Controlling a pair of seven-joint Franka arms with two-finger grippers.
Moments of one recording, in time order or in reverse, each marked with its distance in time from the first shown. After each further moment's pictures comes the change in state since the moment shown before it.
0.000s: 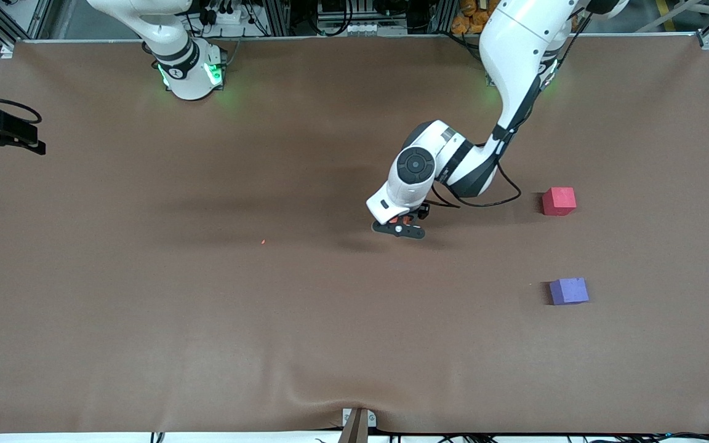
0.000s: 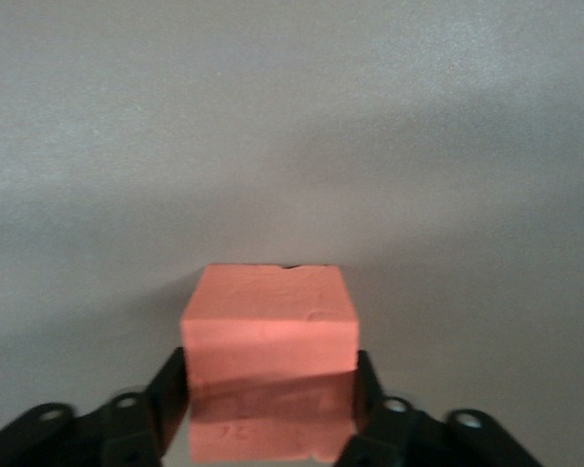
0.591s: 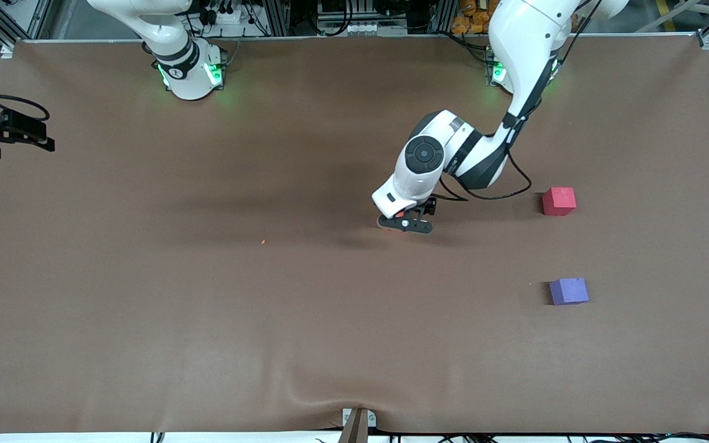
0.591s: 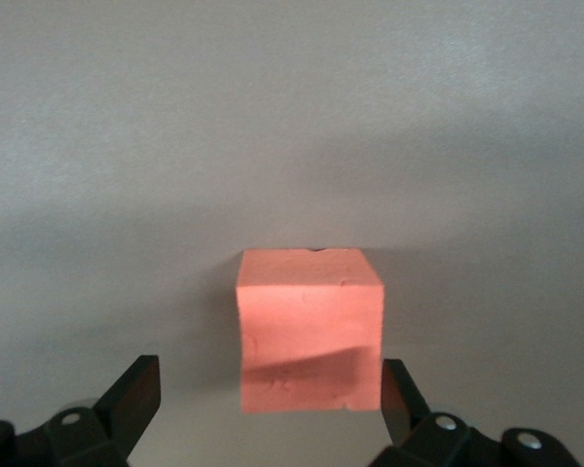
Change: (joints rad) left arm 0.010 -0.076 0.000 -0.054 0.000 0.000 0.000; right arm 0.000 0.000 0.017 0.002 0.024 -0.006 0.007
